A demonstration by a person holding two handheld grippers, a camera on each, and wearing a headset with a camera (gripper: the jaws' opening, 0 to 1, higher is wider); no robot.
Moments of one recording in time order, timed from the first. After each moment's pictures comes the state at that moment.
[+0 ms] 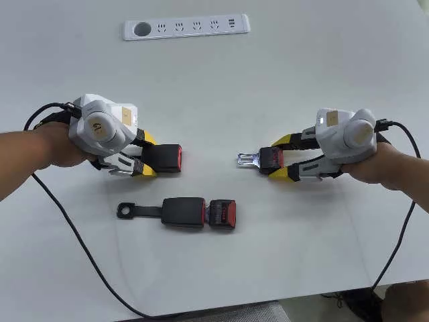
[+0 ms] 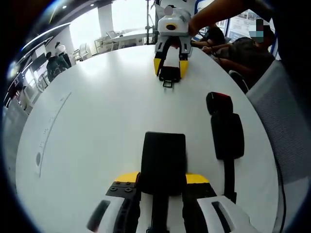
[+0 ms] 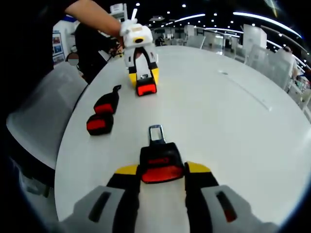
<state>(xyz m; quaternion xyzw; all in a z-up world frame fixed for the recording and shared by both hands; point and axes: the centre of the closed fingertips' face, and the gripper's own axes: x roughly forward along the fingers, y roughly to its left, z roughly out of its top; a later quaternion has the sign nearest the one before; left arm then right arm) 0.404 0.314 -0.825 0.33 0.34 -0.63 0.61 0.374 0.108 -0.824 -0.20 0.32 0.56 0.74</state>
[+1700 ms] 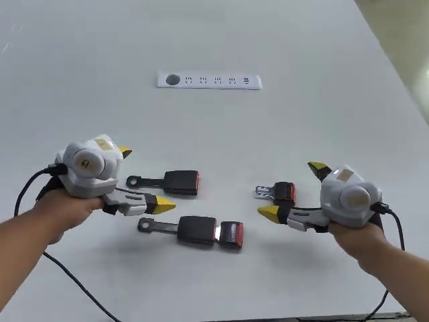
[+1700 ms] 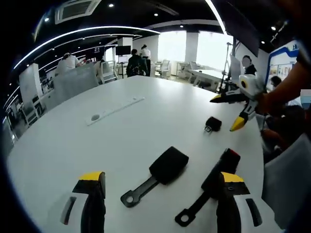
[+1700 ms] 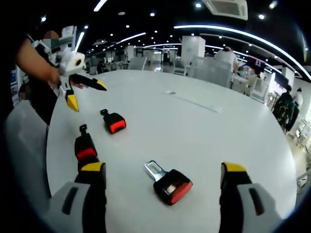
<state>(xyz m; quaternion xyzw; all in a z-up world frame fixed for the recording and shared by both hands) 0.376 0.367 -0.742 0.11 0.30 -0.40 0.86 0.374 0.110 -0.766 -0.12 0.26 0.33 0.90</state>
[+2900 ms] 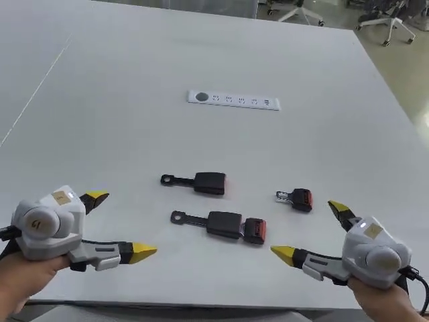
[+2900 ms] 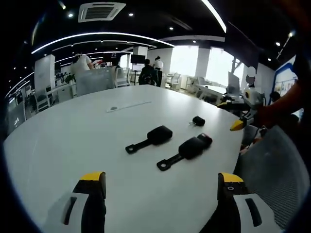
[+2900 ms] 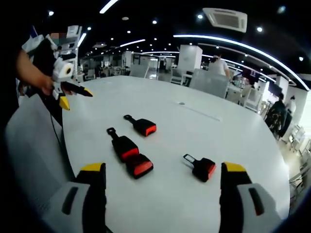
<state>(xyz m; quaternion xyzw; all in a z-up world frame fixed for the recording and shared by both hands) 0.254 0.454 -0.719 0.05 0.27 -0.37 0.89 0.271 0.149 -0.734 -0.13 0.22 0.30 0.92</state>
